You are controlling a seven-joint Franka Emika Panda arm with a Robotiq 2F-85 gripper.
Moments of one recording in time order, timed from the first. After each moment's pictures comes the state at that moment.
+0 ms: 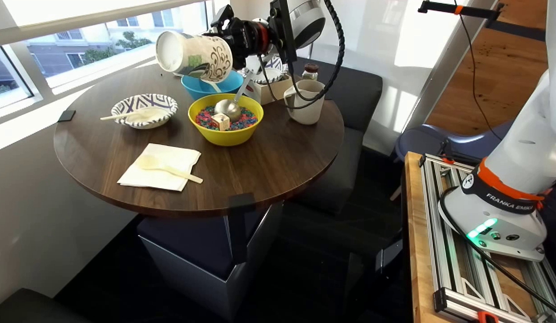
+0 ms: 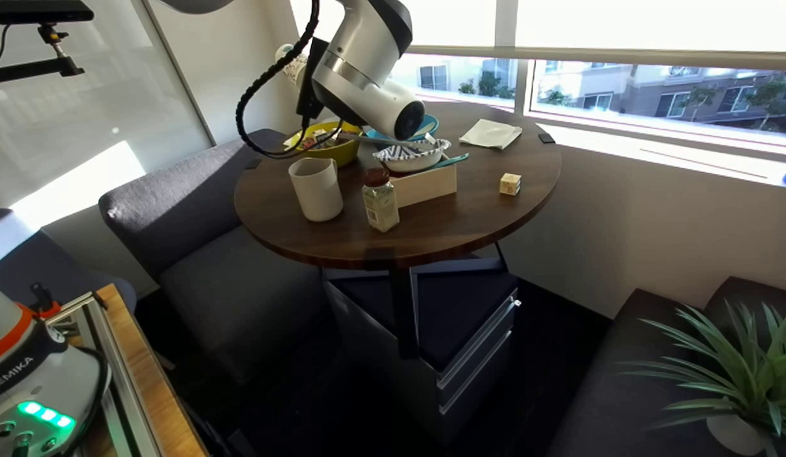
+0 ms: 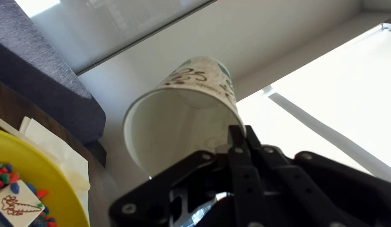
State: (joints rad) arm -0.19 0.54 -0.09 -1.80 1.66 1.38 -0.30
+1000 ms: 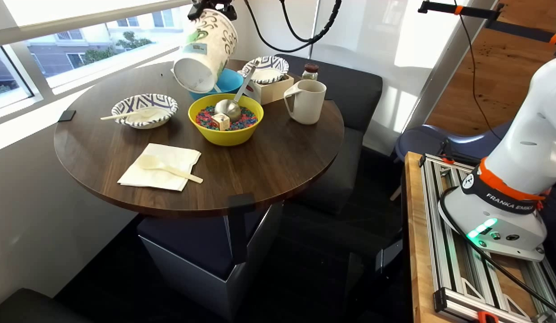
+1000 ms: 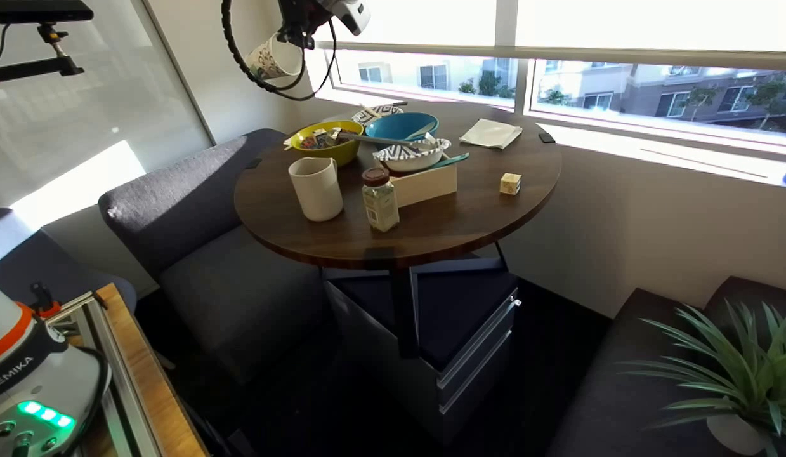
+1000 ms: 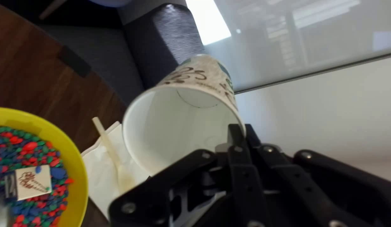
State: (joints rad) arm -0.05 0.46 -0.08 -1.43 1.05 1.42 -0.06
